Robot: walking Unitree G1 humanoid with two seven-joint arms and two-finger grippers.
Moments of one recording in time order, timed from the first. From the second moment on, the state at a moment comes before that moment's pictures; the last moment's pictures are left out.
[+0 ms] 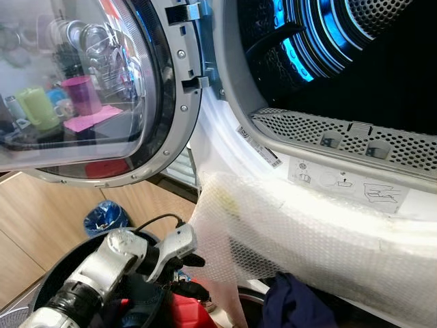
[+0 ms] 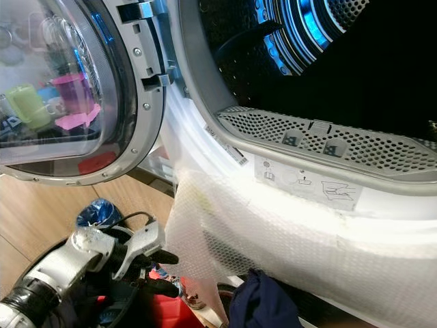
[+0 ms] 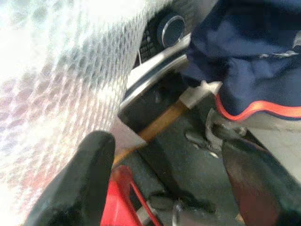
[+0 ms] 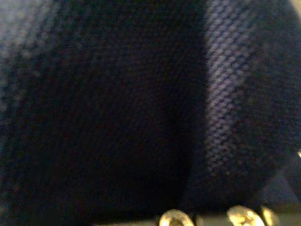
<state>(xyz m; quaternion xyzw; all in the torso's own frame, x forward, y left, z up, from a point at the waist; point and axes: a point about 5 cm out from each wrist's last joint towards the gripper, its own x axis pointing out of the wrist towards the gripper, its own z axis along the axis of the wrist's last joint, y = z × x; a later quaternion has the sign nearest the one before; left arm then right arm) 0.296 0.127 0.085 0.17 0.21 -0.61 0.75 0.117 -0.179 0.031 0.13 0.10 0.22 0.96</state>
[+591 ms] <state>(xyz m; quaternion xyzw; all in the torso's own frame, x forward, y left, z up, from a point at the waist) 0.286 0.137 0.070 0.12 0.08 -0.49 0.86 0.097 -0.149 0.087 0.13 0.06 0.32 0.94</state>
